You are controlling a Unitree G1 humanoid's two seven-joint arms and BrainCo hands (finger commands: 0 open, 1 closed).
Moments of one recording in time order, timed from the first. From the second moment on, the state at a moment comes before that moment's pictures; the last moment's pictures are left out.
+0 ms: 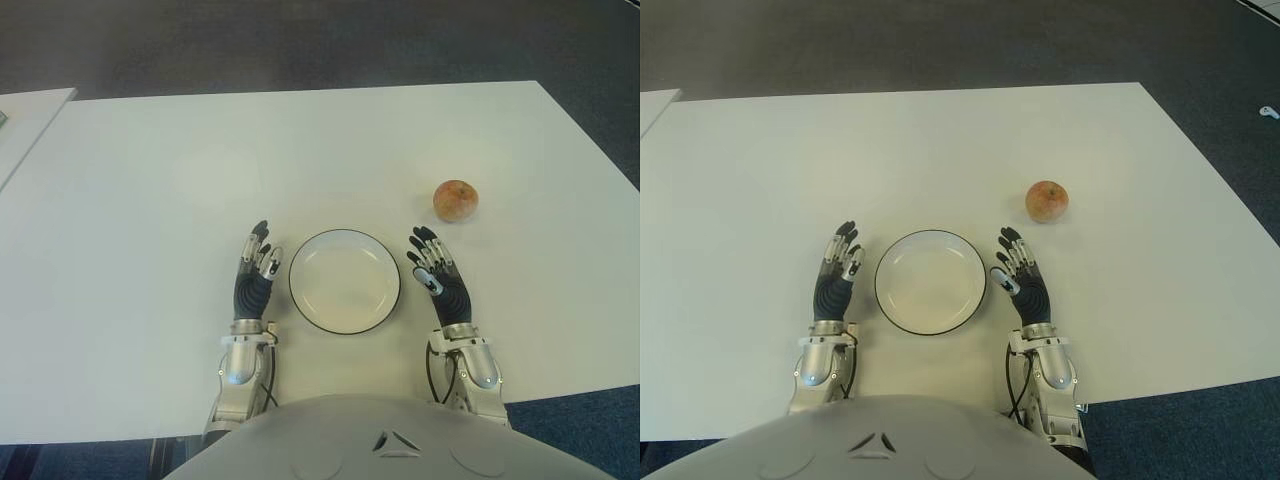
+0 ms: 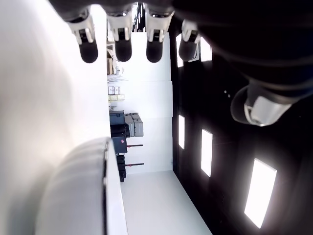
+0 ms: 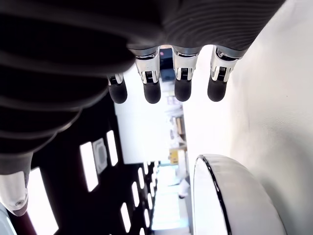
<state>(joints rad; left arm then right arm) 0.35 -0.05 -0.10 0.23 0.10 -0.64 0.12 0.39 -0.04 0.02 0.02 0.15 -0.38 0.22</state>
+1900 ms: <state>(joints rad) 0.37 -0.06 -0.13 0.25 0.16 -0.68 0.23 0.21 -0.17 -0.05 -0.23 0.19 -0.11 0.24</state>
